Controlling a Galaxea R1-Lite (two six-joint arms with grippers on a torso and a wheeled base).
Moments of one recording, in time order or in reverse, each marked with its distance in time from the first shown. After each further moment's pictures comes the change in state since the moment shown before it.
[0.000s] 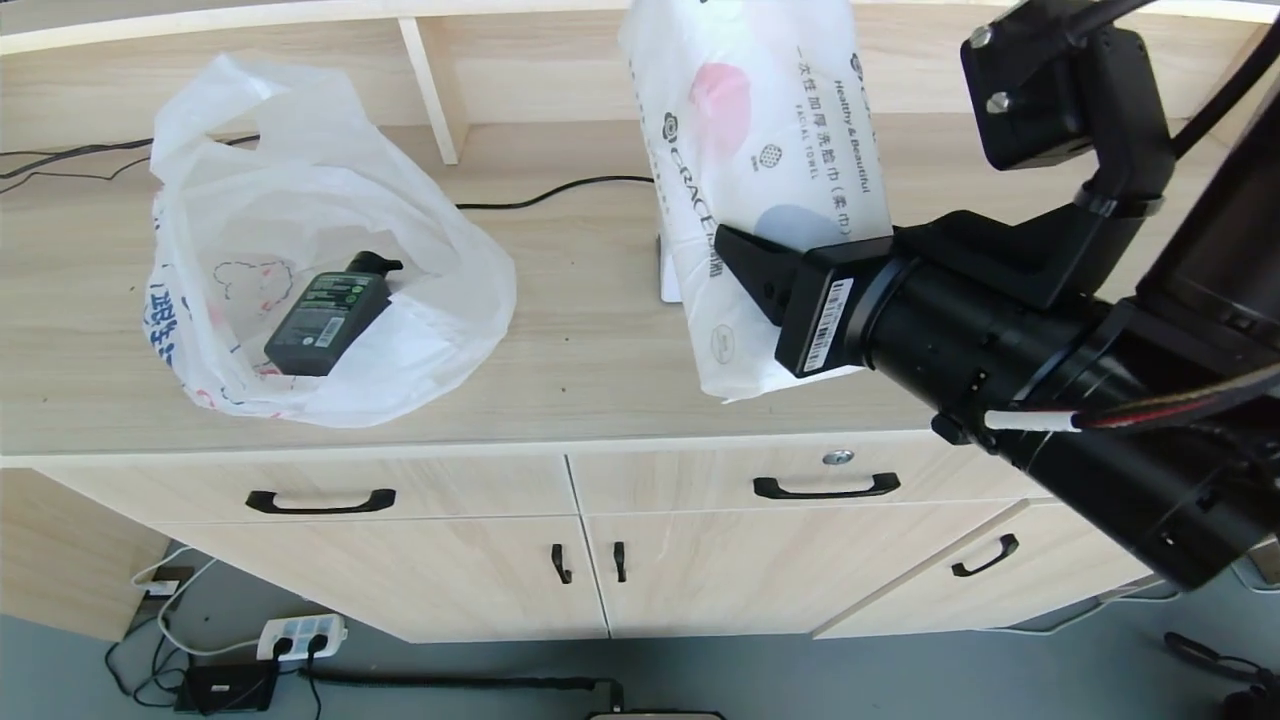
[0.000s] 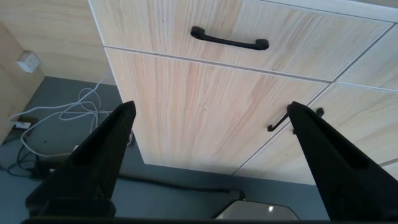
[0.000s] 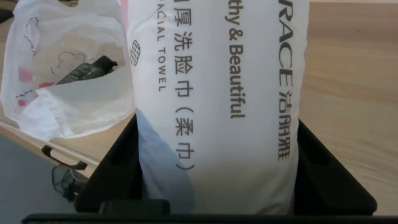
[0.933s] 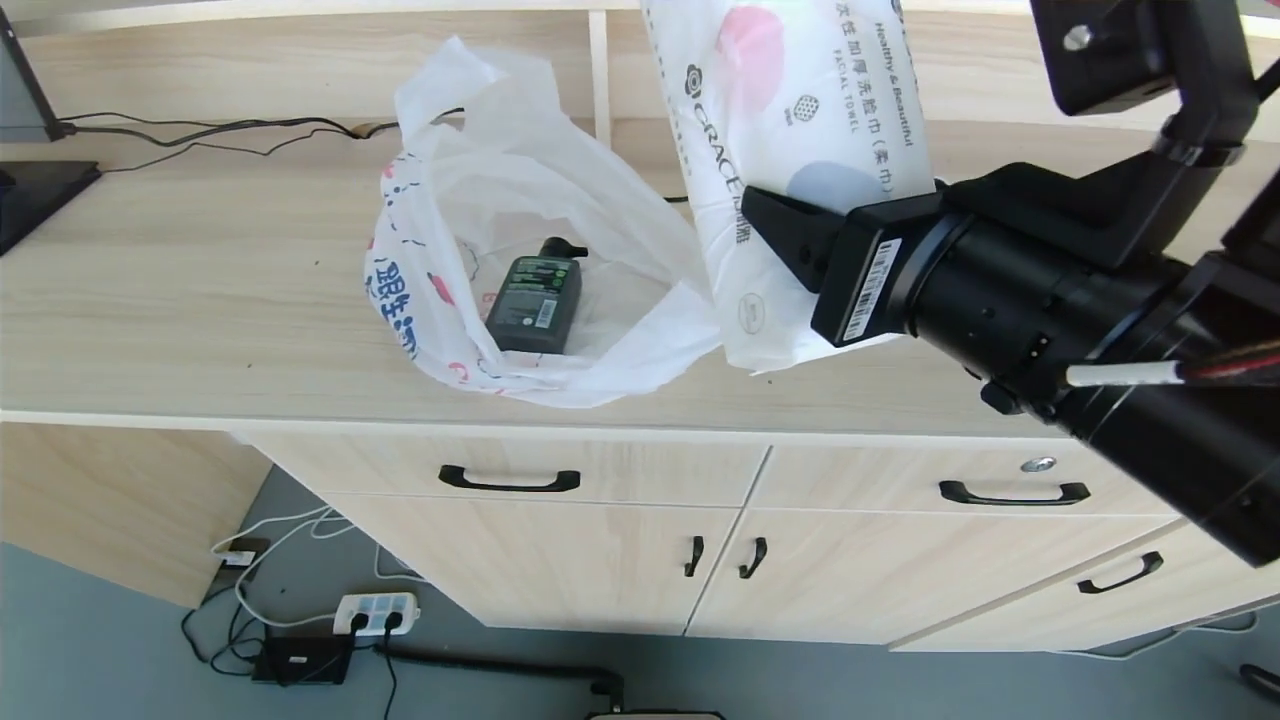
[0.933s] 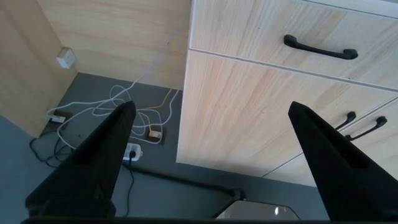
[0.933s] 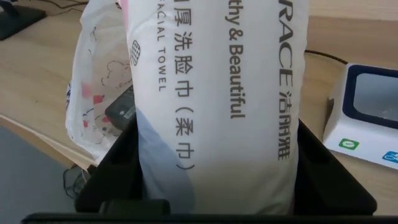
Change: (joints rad) left arm 0.000 0.000 0.000 0.000 0.000 -0.001; right arm -0.012 -0.039 -0.028 0.003 0.020 -0.074
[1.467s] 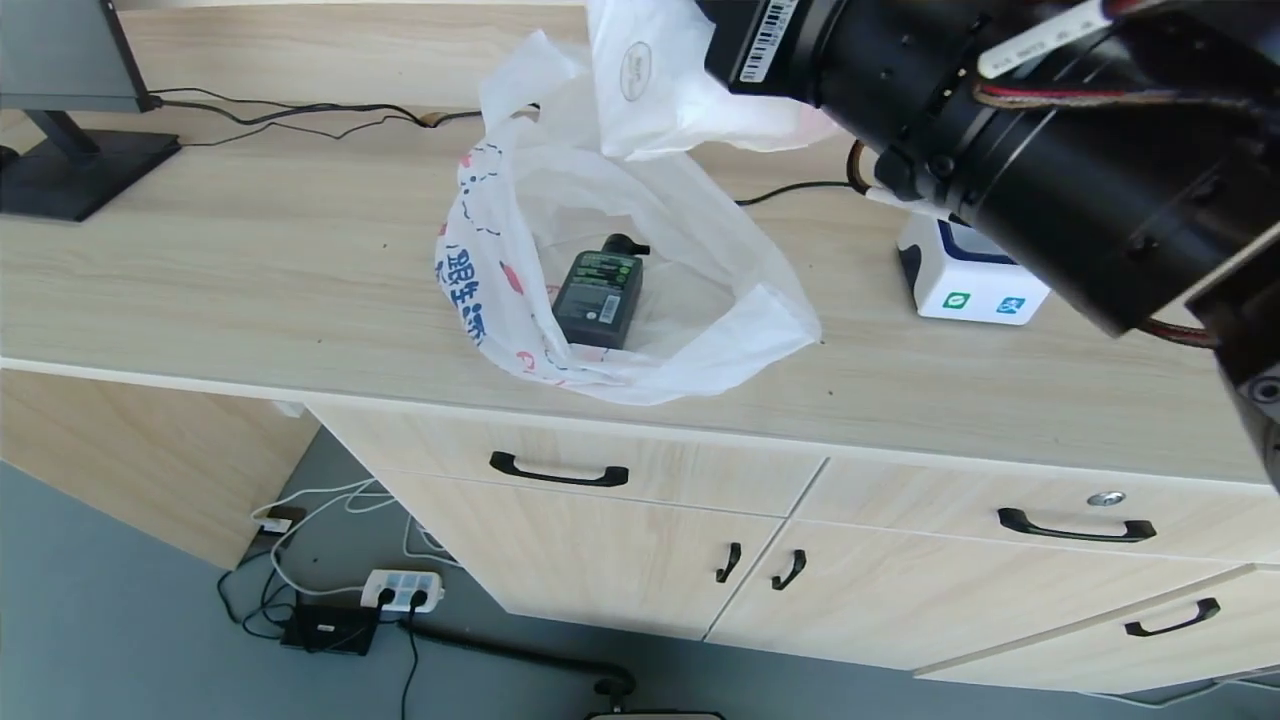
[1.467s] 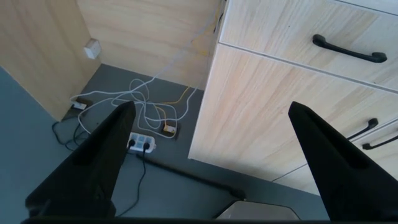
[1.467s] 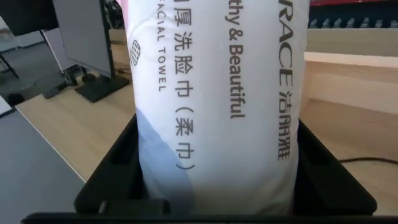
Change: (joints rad) left arm 0.000 0.000 0.000 0.000 0.000 0.001; right arm 0.017 0.196 -0.389 -0.077 0.141 0.058
